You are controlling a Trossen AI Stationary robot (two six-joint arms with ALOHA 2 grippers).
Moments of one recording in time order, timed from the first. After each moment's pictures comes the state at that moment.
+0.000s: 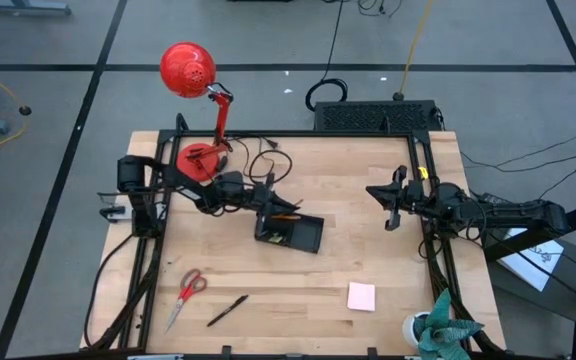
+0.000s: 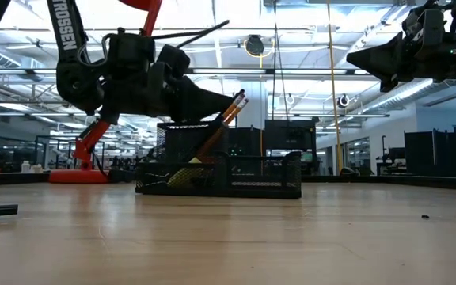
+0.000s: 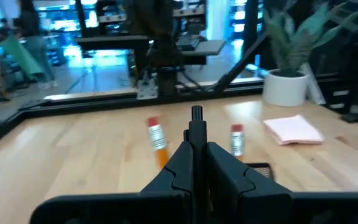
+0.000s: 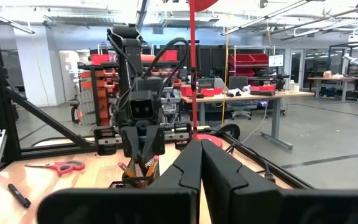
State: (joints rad) left arm 0.22 1.84 0.57 1.22 0.44 0.07; right arm -0.11 0.33 0.02 0.48 0.13 0.02
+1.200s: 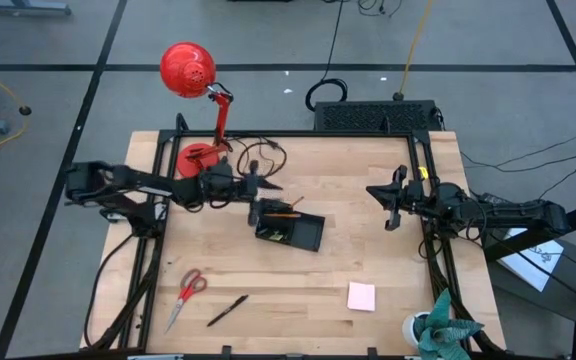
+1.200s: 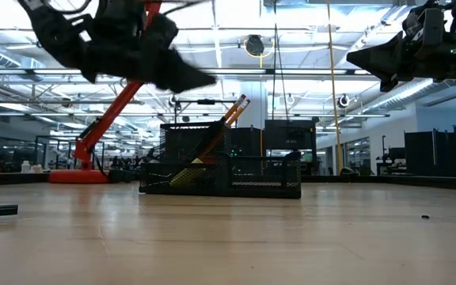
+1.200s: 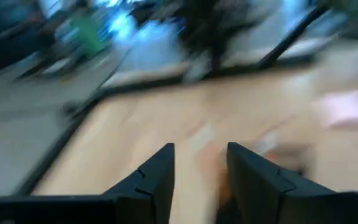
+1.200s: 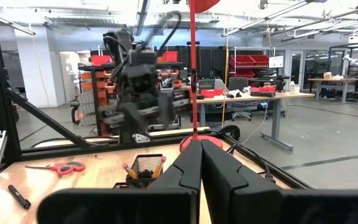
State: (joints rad) left arm 0.20 1.43 0.57 0.67 0.18 0.22; right arm -0.11 0.33 0.02 0.49 0.13 0.02
